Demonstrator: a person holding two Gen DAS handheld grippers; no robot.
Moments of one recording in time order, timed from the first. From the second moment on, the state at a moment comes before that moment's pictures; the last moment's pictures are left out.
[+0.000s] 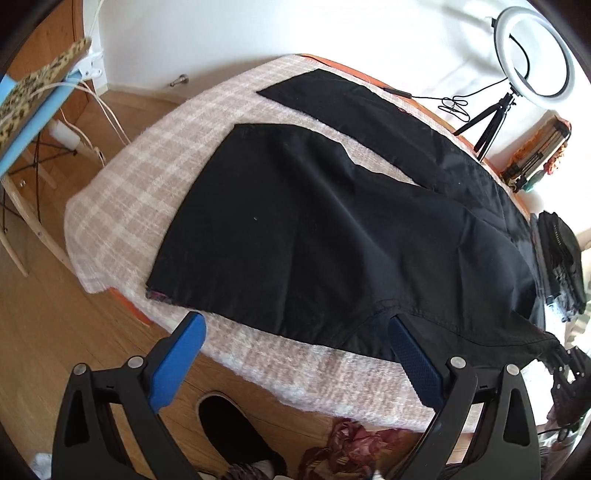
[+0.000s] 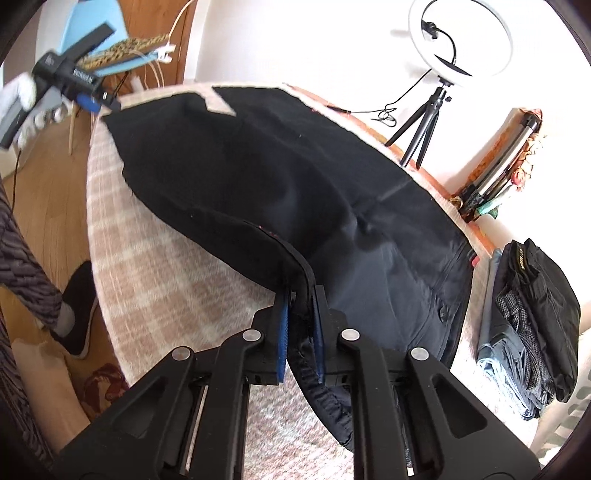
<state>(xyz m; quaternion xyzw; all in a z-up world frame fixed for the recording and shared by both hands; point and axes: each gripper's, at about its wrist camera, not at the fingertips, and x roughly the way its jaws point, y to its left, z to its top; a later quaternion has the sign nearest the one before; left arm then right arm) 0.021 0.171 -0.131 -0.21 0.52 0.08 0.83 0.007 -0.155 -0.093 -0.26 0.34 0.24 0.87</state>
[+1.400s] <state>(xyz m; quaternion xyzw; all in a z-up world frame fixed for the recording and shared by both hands) 0.093 0.123 -0.088 -0.27 0.35 0.06 0.90 0.044 -0.158 -0.056 -0.27 0.30 0.19 0.89</state>
